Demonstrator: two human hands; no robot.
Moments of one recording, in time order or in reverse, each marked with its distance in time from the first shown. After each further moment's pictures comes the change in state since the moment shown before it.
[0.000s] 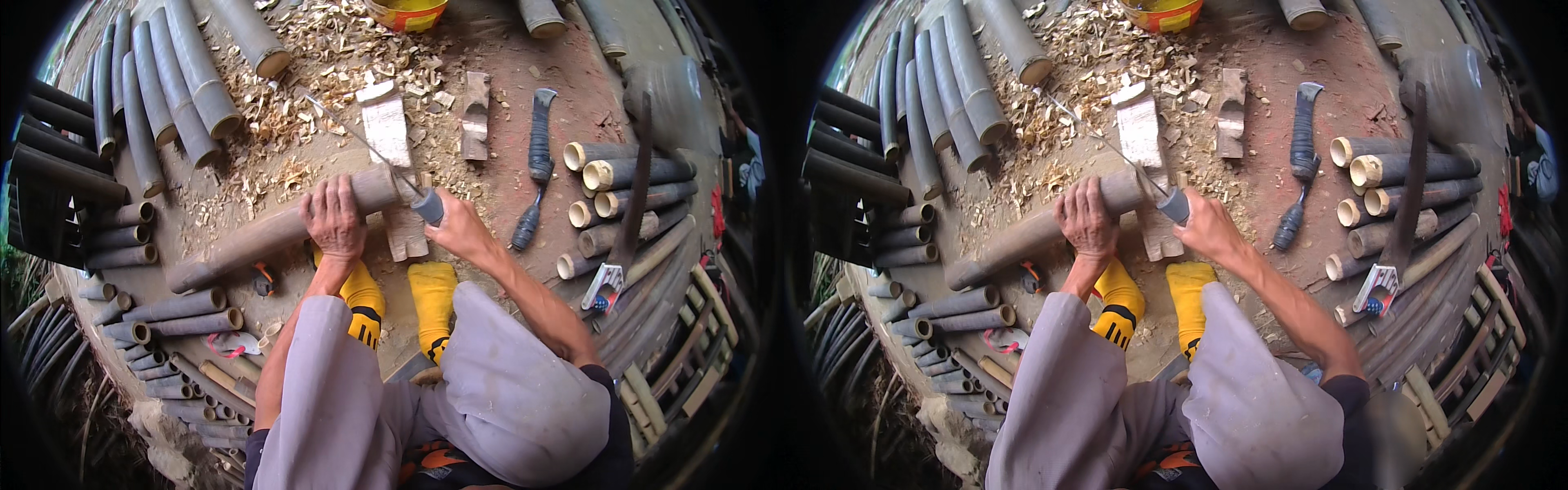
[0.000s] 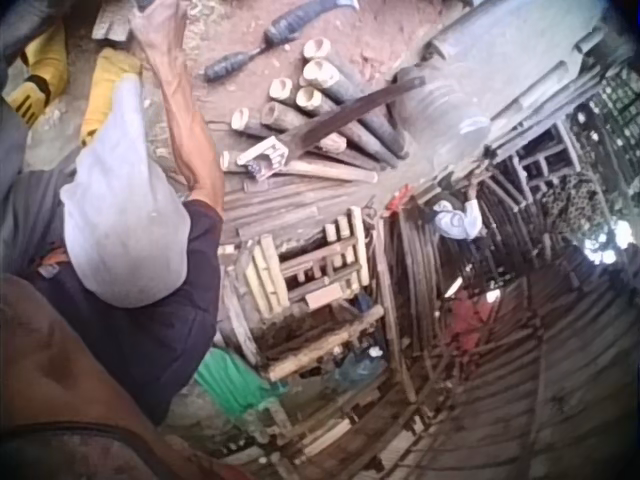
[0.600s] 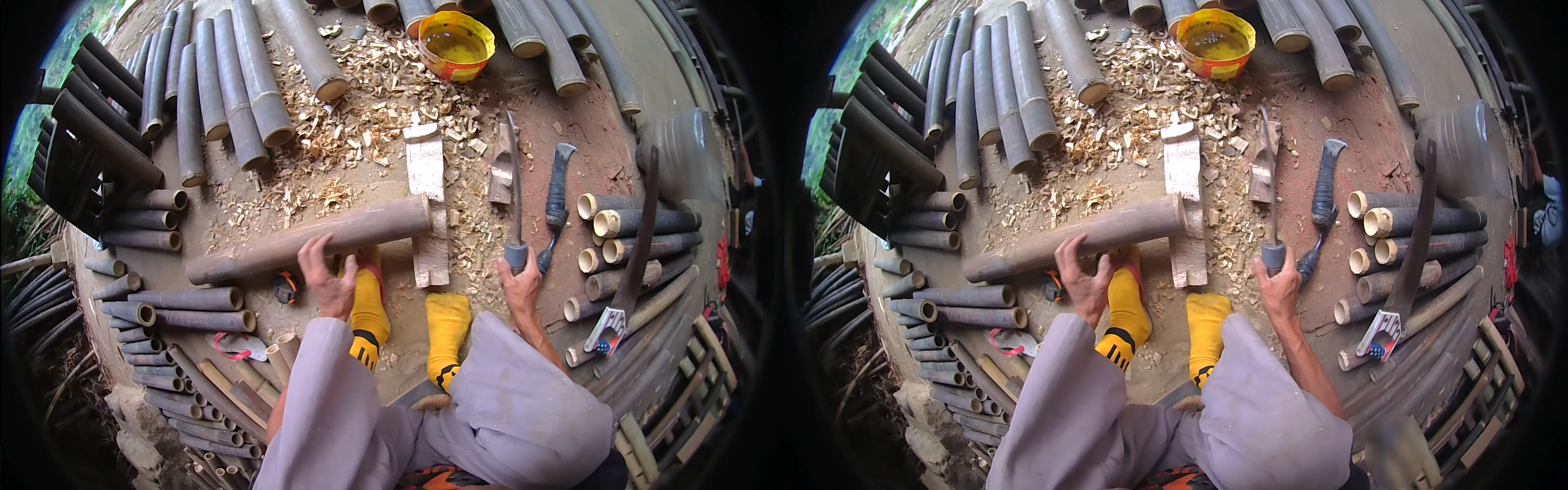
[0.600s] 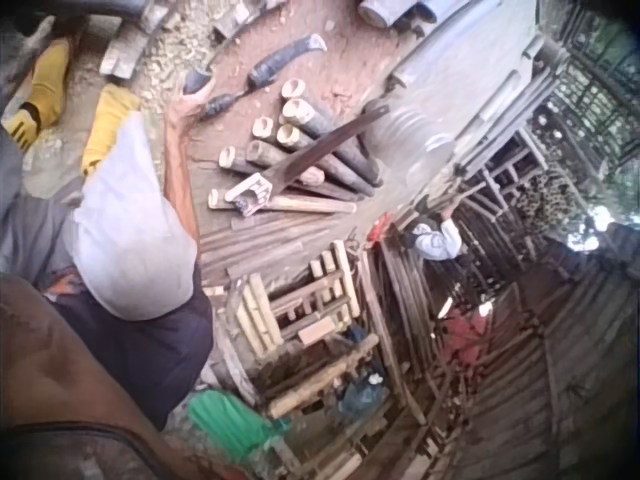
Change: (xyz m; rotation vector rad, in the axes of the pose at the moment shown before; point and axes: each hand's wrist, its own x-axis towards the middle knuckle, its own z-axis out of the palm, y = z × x) left_hand -0.046 -0.038 -0.070 -0.569 0.052 -0.500; right_hand -0.065 0.048 -0.013 0.060 0.487 0.300
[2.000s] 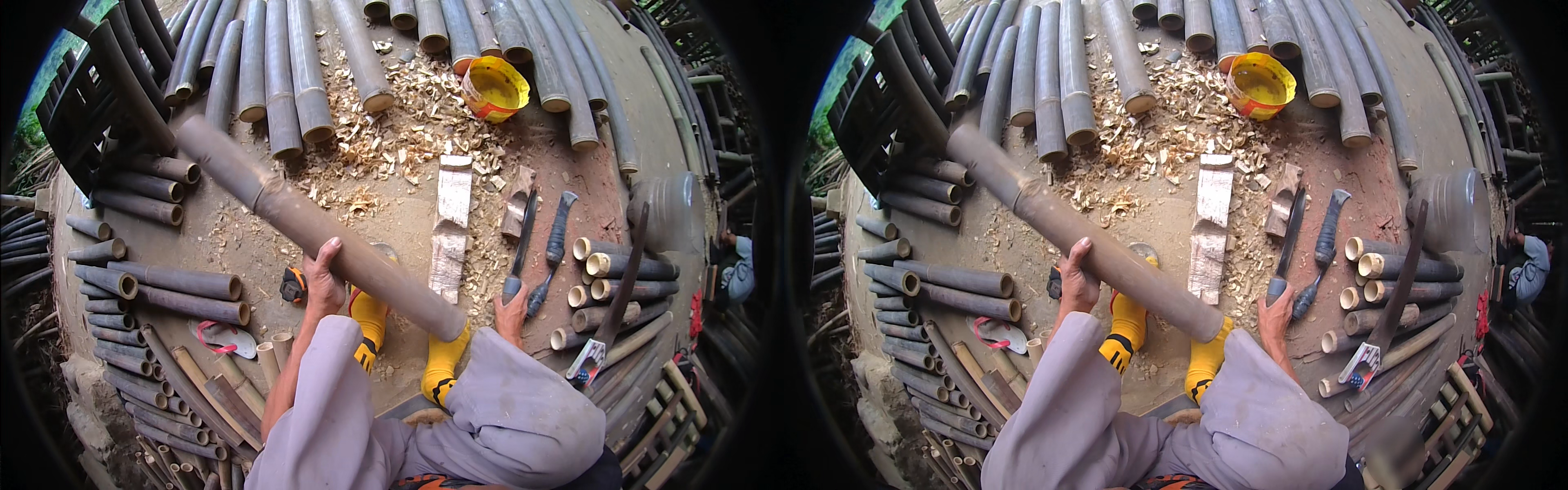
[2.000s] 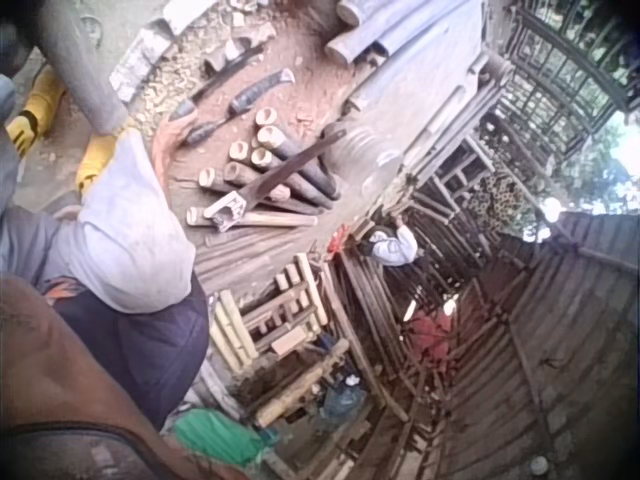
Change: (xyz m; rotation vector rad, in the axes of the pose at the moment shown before) left_hand 0.024 -0.022 -0.030 -1.368 0.101 -0.749; right_hand -0.004 0.066 0.033 -0.357 0.163 -0.132
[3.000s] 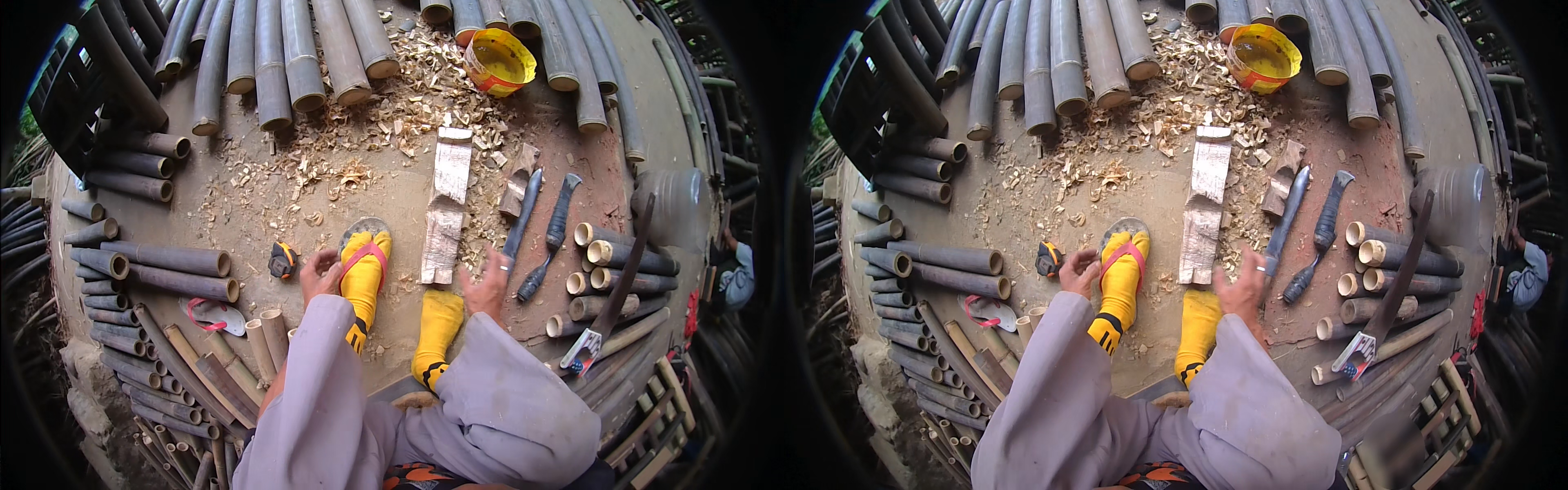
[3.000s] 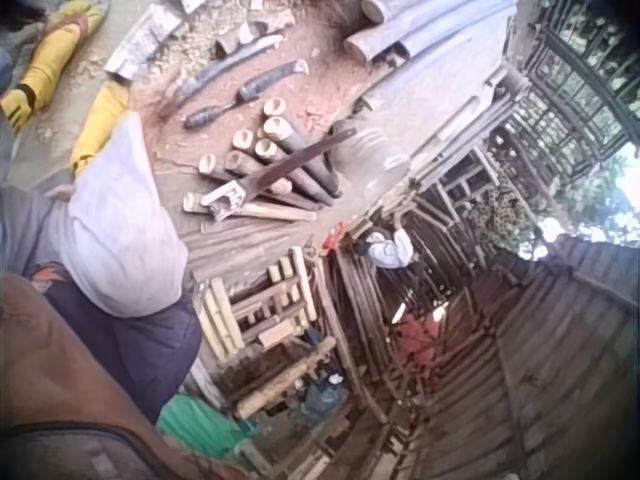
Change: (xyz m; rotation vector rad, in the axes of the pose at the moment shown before) left_hand -0.023 -0.061 -0.098 0.770 0.013 0.048; right_hand -0.014 -0.080 0.003 0.070 -0.138 -0.222
